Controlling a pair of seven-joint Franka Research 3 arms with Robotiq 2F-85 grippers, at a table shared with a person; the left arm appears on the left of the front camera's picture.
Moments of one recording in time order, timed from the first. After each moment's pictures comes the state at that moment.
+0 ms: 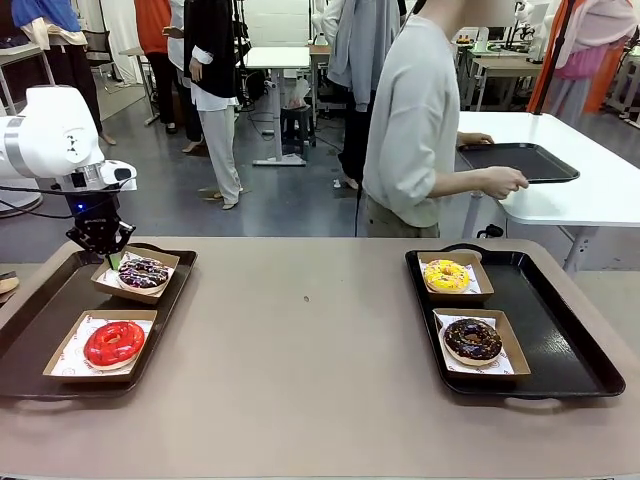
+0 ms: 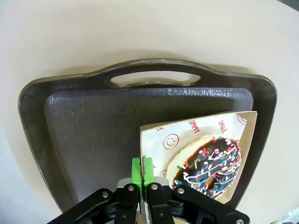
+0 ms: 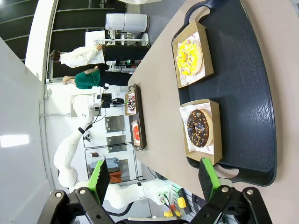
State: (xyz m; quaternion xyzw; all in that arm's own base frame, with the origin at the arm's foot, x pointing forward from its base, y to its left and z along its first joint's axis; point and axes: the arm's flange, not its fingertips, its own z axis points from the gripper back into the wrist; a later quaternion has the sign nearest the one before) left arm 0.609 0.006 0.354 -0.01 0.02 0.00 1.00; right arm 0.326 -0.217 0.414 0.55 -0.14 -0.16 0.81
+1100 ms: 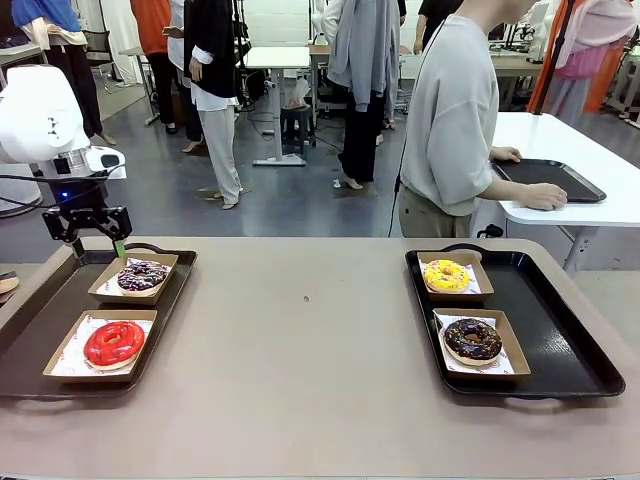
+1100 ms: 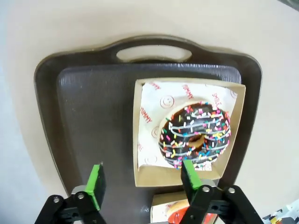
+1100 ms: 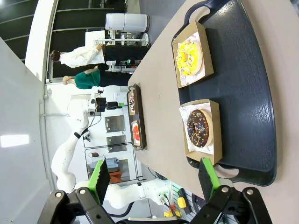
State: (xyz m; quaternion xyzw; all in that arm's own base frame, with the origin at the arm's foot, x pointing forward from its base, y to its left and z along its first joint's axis) left arm 0.581 0.008 0.391 -0.01 0.02 0.00 1.00; right arm 0.326 -0.217 0.414 0.55 -0.14 -0.16 0.81
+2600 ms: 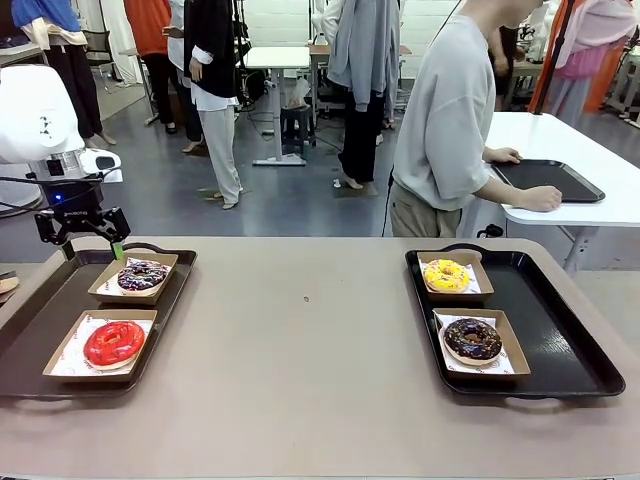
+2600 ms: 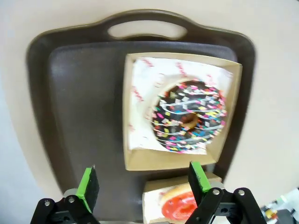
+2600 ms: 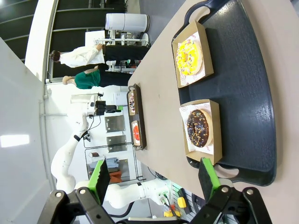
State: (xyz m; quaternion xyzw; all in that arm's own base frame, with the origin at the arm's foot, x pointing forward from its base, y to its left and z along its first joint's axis) left arm 0.563 0.008 0.397 -0.04 0.03 0.01 1.00; right arm 0.326 -0.217 0.414 0.55 -0.14 -0.16 0.81
